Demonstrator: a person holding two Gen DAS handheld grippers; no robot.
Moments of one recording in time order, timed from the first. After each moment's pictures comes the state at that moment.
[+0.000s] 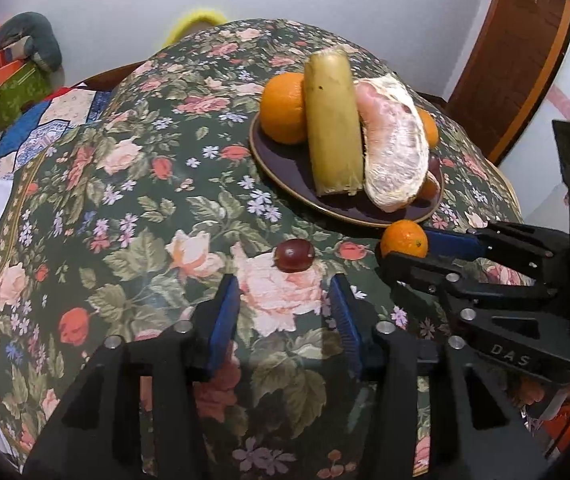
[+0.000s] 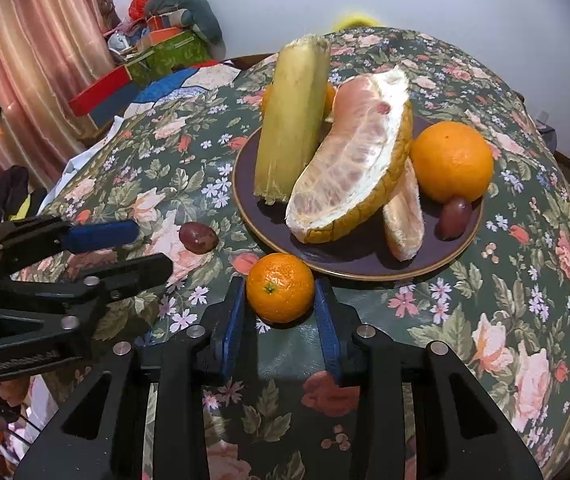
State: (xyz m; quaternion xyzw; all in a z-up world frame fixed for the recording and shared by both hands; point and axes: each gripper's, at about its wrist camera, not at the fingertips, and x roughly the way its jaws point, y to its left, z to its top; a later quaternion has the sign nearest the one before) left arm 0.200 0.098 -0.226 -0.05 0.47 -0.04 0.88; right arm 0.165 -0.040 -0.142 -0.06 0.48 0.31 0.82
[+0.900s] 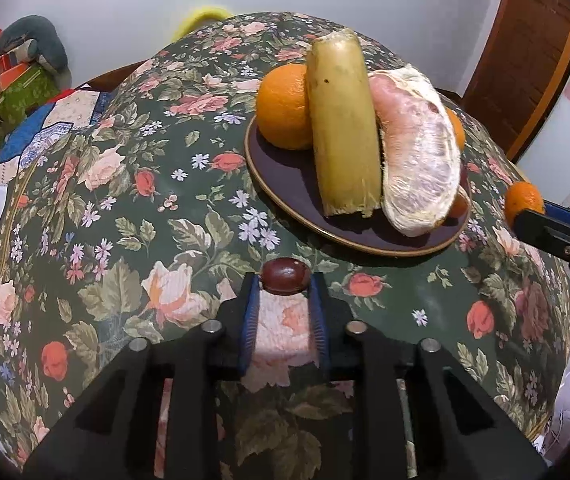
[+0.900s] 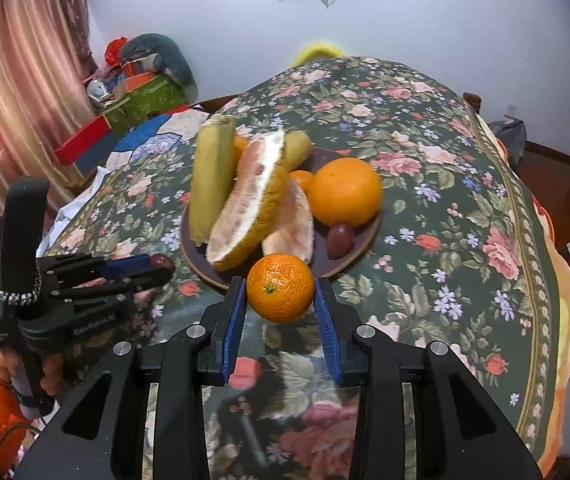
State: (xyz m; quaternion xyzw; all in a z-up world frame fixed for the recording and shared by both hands) left arm 0.235 0.090 -0.242 -0.03 0.47 -0.02 0.88; right arm 0.178 -0.105 -0.110 -0.02 0.44 0.27 0.85
